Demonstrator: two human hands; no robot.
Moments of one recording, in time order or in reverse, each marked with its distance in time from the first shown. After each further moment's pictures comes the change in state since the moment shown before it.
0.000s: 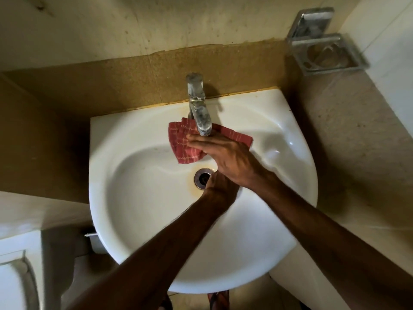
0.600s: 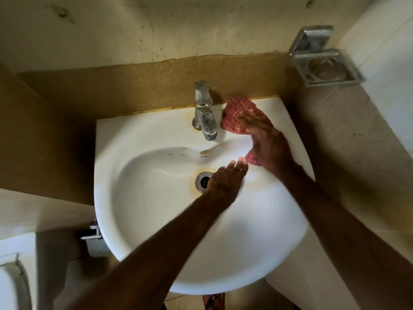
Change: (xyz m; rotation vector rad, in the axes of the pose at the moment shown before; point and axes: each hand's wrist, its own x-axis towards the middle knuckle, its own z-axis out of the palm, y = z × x) left_hand 0.010 -0.012 -0.003 -0.007 0.158 0.105; right_hand -0.020 0.054 -0.042 -0.269 0.034 0.412
